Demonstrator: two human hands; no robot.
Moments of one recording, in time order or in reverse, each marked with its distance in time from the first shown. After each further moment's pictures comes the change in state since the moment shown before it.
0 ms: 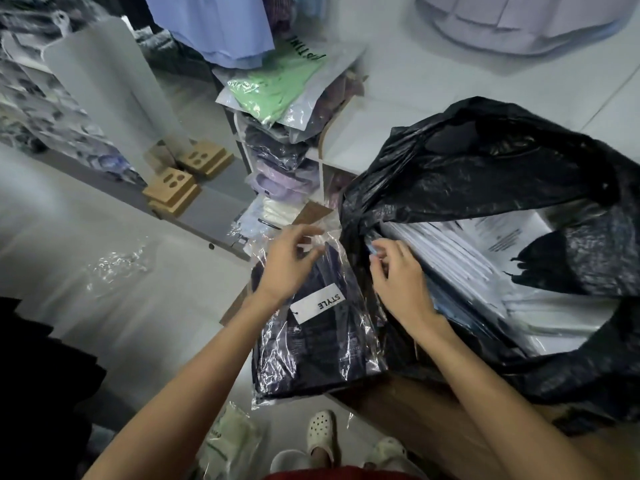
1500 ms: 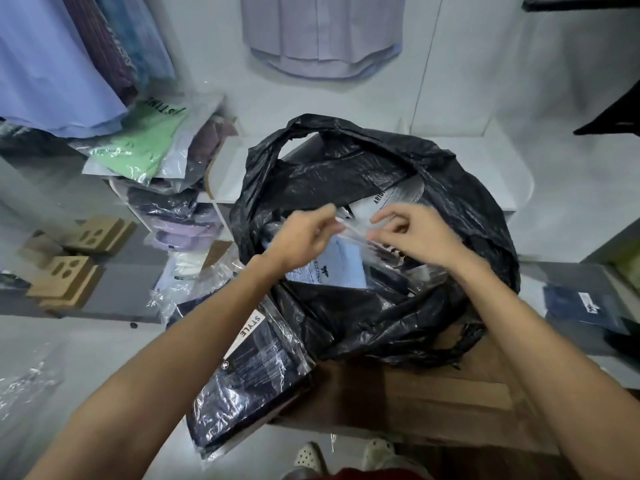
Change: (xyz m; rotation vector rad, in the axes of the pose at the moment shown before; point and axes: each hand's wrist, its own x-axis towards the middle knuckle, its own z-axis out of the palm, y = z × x) left_hand 0.050 0.143 0.113 0.096 -0.321 0.741; right_hand -0.032 0.051 -0.208 0.166 0.015 0.263
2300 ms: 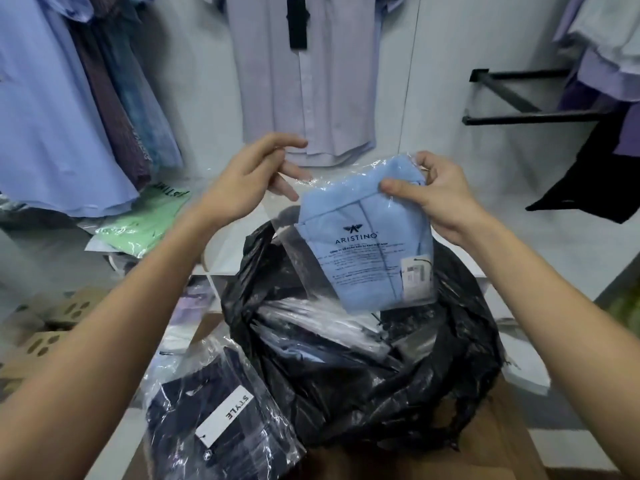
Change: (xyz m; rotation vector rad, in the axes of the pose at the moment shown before) left_hand 0.095 0.082 -0.180 -0.394 0.075 -0.042; right_hand 0.040 -0.108 -0.111 0.592 0.267 -0.194
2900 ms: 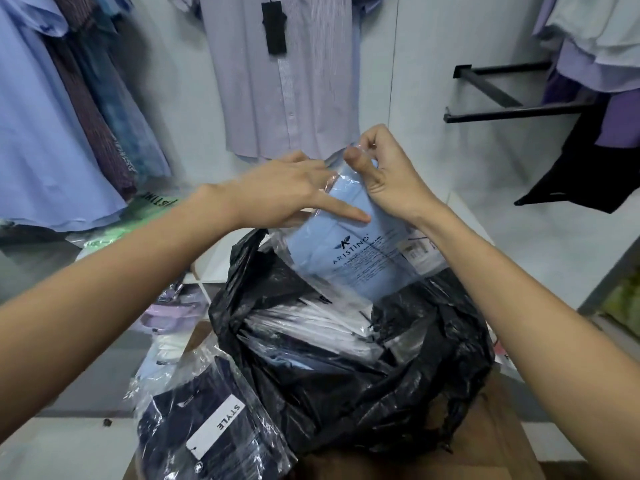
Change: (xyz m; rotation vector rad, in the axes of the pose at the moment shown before) left_hand 0.040 0.032 0.038 1.183 -0.564 0.761; right_hand 0.024 -0.011 0.022 -0.408 -0.076 -0.224
